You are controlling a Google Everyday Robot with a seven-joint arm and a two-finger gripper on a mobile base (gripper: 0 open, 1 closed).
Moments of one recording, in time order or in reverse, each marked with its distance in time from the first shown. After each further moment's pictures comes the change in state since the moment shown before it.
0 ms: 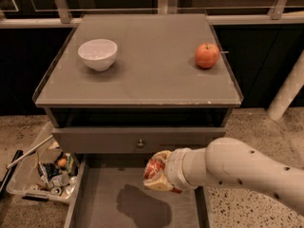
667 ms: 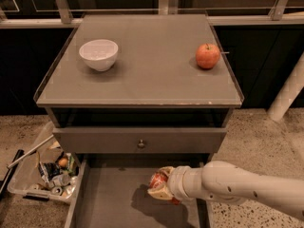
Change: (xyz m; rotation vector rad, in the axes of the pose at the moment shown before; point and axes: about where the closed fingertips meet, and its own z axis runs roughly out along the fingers) arm 0.097 -0.009 0.096 -0.003 -0.036 0.160
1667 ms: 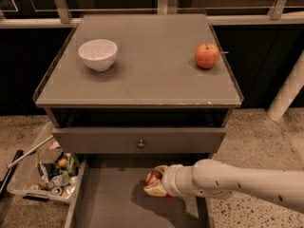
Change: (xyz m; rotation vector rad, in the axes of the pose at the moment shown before) arm 0.010 -0.015 0.042 -0.005 -0.002 0.003
